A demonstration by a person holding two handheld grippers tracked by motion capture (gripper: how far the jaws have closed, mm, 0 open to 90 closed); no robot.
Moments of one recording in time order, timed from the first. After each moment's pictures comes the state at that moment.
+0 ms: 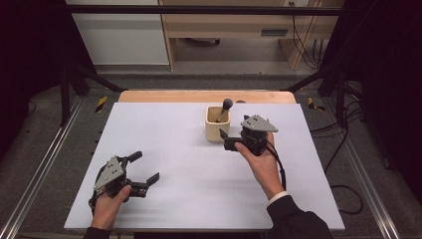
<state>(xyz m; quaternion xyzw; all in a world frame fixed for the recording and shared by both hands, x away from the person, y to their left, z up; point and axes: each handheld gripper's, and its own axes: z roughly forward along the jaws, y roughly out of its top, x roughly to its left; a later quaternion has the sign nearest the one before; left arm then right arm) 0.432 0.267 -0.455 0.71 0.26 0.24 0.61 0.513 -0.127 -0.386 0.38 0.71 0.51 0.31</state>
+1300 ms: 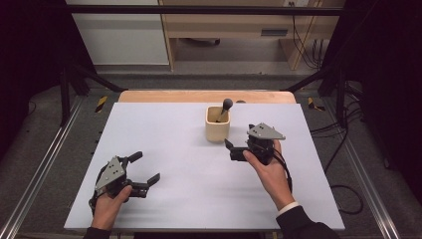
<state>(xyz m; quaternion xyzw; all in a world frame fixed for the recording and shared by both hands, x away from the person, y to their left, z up) 0.432 0.266 -0.455 0.71 0.26 0.24 0.61 0.490 -0.143 -0.390 0.38 0.72 0.50 0.29</state>
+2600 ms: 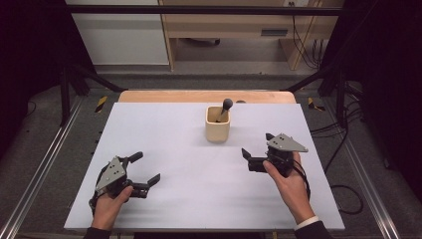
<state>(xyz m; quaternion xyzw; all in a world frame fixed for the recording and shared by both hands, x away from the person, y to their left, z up) 0.431 0.265 -0.455 0.72 0.26 0.24 0.60 0.459 -0.188 -0.395 0.39 0.72 0.49 0.29</state>
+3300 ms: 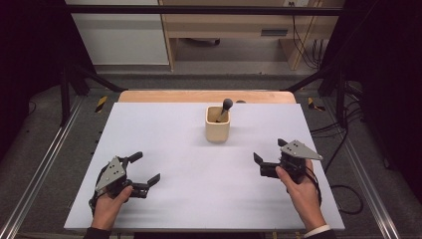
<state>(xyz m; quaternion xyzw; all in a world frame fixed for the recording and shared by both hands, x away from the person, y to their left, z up) 0.431 0.265 -0.455 0.72 0.26 0.24 0.60 0.445 -0.219 -0.405 0.41 0.71 0.49 0.30</state>
